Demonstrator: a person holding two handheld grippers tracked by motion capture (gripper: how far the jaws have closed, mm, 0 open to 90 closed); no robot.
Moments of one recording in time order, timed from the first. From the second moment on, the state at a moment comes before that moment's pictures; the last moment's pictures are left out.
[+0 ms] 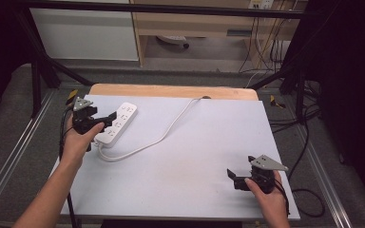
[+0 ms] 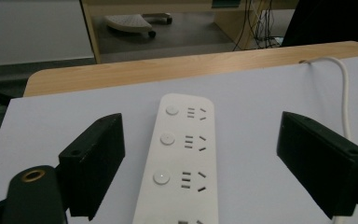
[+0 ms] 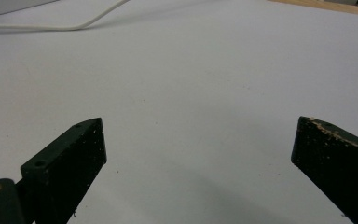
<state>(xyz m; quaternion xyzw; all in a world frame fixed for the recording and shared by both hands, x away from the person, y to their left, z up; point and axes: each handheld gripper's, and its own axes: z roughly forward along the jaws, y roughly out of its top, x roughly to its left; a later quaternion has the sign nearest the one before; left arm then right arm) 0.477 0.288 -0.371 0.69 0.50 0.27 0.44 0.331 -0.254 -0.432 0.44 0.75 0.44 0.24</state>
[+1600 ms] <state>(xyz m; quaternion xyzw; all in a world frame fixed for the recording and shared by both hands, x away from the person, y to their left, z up) 0.495 0.316 -0.395 0.68 0.56 0.26 0.41 0.329 -0.245 -0.429 0.42 0.75 0.45 0.24</state>
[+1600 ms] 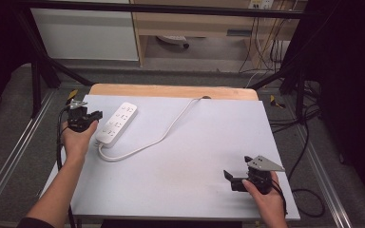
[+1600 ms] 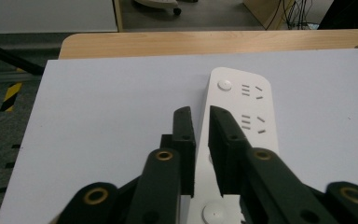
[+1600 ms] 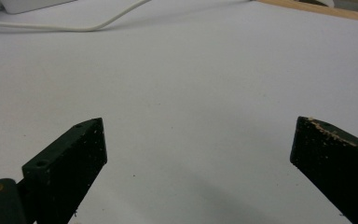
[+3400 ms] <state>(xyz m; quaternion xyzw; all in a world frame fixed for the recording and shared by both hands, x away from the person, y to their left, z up) 0.518 0.297 -0.426 0.72 0.53 0.22 0.38 0.329 -0.243 -0.430 0.42 0.77 0.43 0.22</state>
